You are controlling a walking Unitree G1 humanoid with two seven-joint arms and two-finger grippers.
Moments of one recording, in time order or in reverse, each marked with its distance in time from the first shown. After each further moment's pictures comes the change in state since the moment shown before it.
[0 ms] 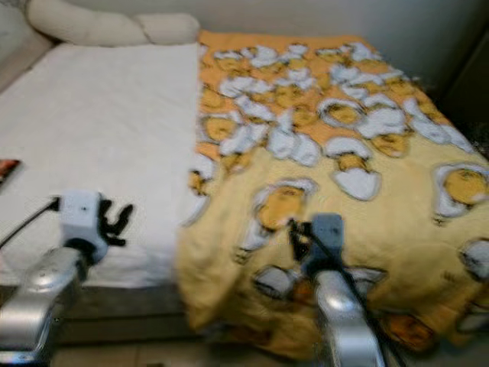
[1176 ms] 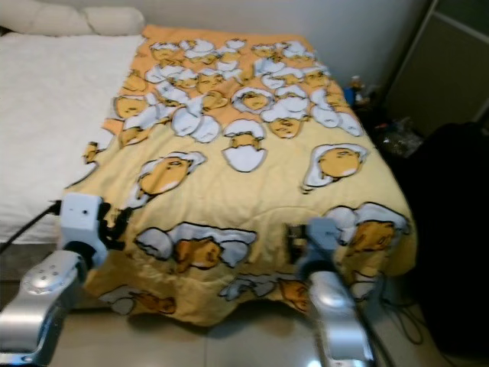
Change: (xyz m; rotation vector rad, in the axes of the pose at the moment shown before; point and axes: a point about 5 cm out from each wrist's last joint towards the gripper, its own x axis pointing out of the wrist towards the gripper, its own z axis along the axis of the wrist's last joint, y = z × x) left arm -0.001 0.015 -0.002 0.030 0.005 0.060; right arm 0.015 0.023 -0.012 0.076 0.018 0.085
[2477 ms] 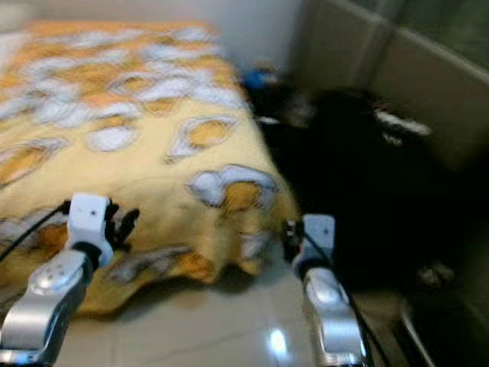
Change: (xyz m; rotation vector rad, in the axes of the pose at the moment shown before) left arm 0.003 -0.012 -0.002 0.016 0.007 -0.051; right arm 0.004 -0.004 0.002 -0.002 0.002 -0.040
